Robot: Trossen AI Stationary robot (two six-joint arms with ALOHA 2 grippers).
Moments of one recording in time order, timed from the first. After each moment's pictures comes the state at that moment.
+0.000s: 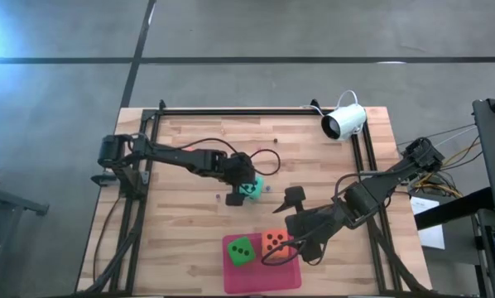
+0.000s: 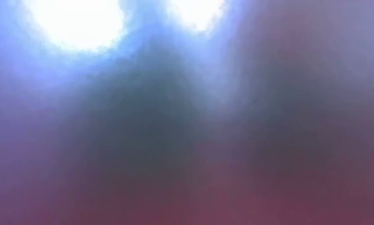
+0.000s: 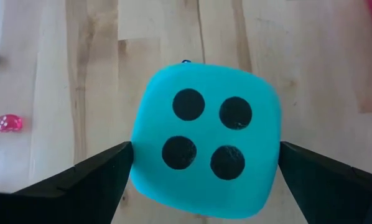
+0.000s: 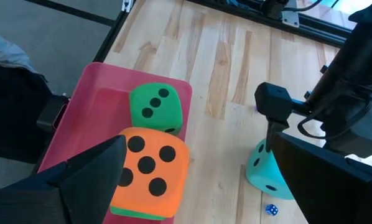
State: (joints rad) left arm 0.04 1.78 1.17 -0.41 0.01 0.14; right arm 0.56 1.55 1.53 -0.76 0.33 0.16
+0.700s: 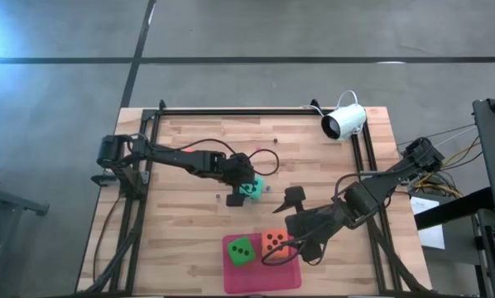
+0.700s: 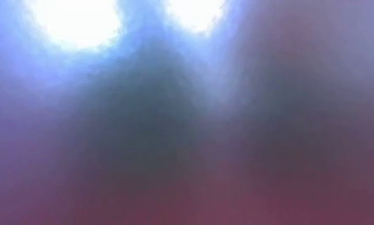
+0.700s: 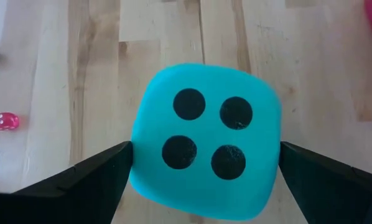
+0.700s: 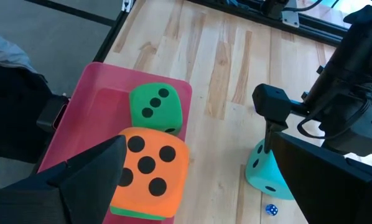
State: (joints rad) left arm 0.02 1.78 1.14 -0.37 0.01 0.10; right arm 0.56 1.55 1.53 -0.76 0.33 0.16
